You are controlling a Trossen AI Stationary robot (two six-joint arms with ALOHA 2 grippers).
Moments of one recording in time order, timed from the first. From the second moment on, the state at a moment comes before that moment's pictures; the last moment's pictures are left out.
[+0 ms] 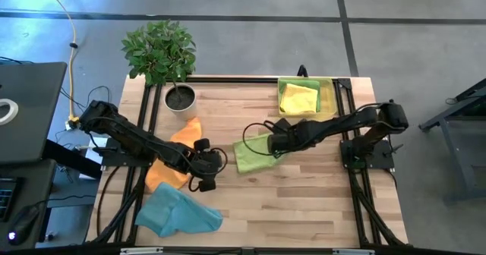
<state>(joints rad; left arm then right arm) -0.26 1.54 0.92 -0.55 -0.37 -0.46 0.10 1.62 1.12 -0.93 0.46 0.93</state>
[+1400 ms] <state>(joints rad) -0.41 1.14 0.92 -0.93 -0.48 -0.46 0.24 2.12 1.66 -0.69 0.48 1.07</state>
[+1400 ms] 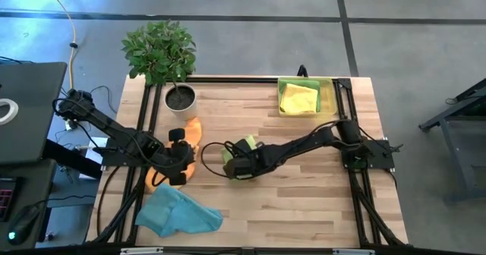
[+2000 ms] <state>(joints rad) -0.49 1.12 0.92 -0.98 -0.49 -0.55 0.25 2.17 1.72 -0.63 0.44 0.91</state>
